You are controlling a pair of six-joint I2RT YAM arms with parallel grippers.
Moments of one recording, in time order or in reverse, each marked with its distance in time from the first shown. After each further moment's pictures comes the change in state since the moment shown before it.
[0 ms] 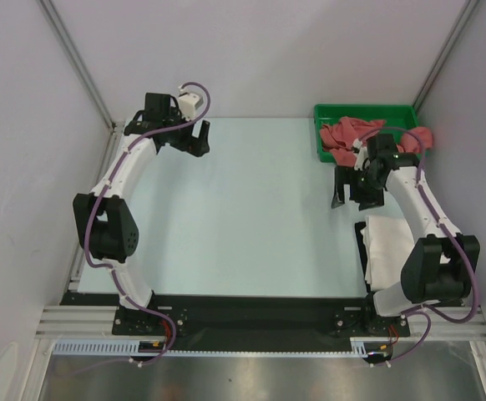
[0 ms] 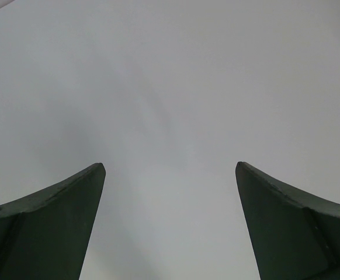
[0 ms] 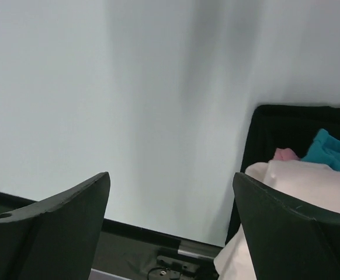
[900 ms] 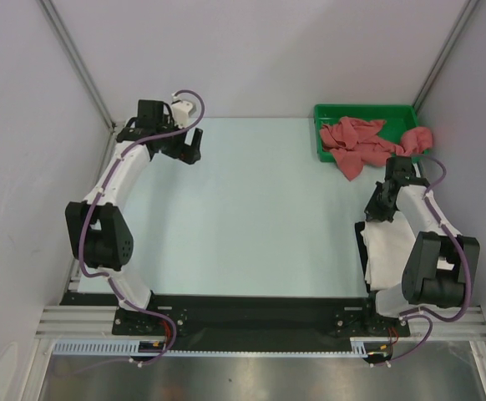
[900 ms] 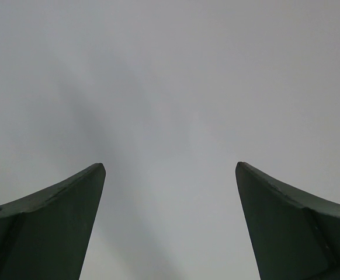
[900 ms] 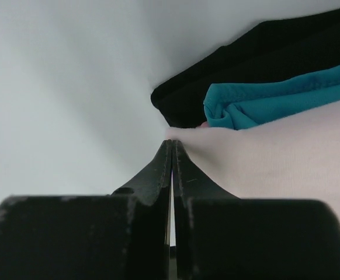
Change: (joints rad) left arm 0.029 -0.084 -0.106 -0.023 -0.053 0.038; right arm -0.196 -0.046 -0.280 0.268 0.239 0.326
